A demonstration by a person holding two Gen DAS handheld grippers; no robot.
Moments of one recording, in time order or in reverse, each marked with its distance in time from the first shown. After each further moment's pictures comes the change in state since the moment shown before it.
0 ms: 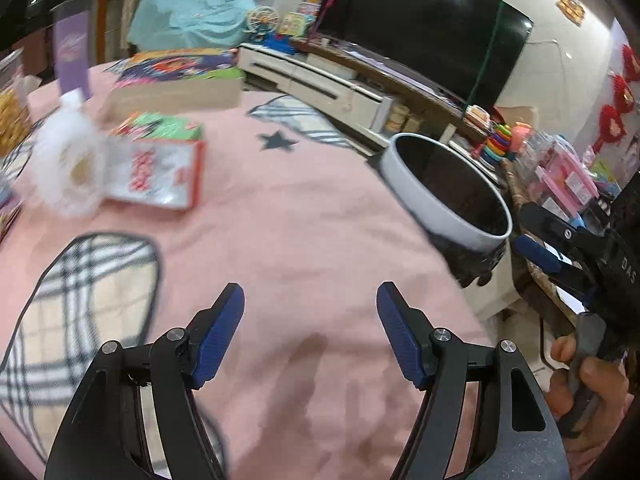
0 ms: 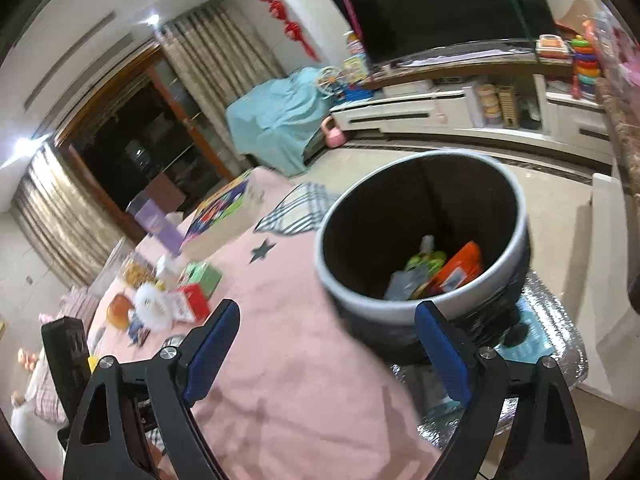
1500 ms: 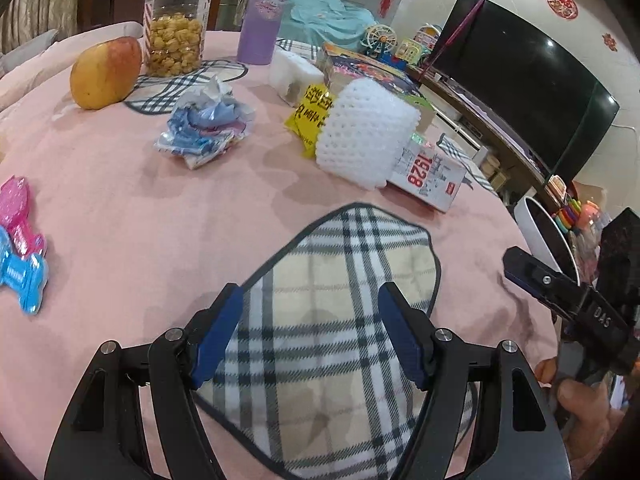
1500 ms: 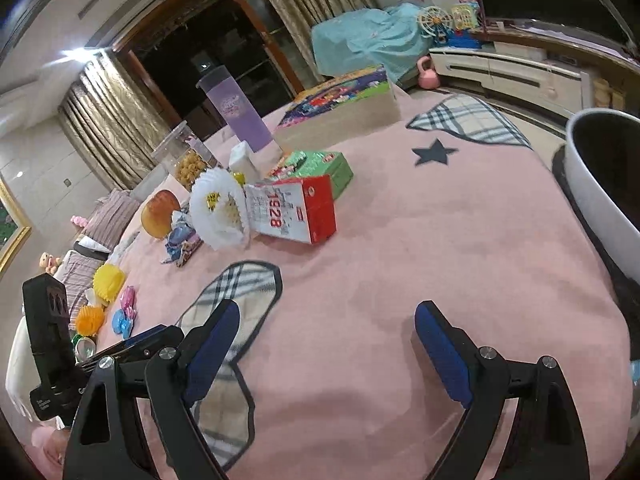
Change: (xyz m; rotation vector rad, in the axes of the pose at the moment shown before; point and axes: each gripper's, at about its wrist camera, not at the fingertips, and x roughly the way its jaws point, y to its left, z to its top) left arm -0.061 0.155 -0.033 -0.268 -0.058 0.202; right arm 0.112 0.127 -0.053 -0.221 0.226 0.193
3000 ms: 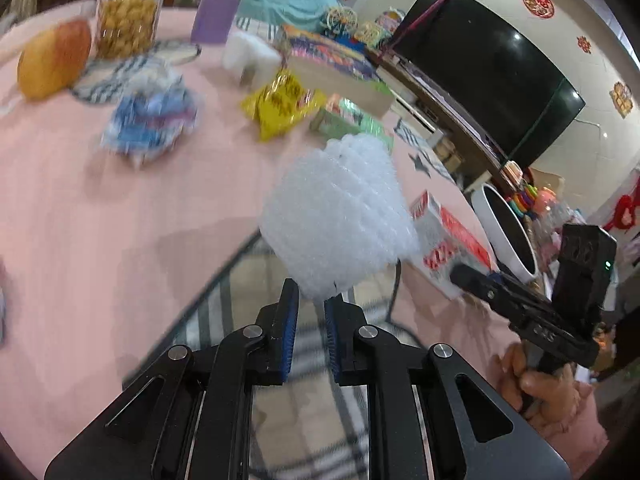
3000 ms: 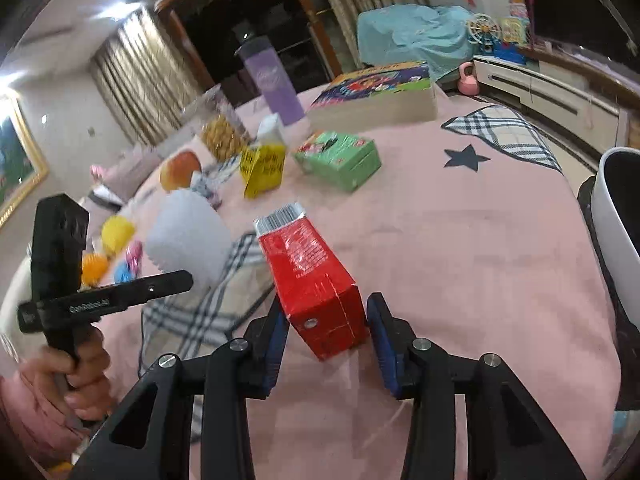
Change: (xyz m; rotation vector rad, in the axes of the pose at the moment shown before) left arm 0.010 0.006 0.009 0.009 0.107 -0.199; right arm 0.003 0.005 -0.005 -0.180 0.082 0.043
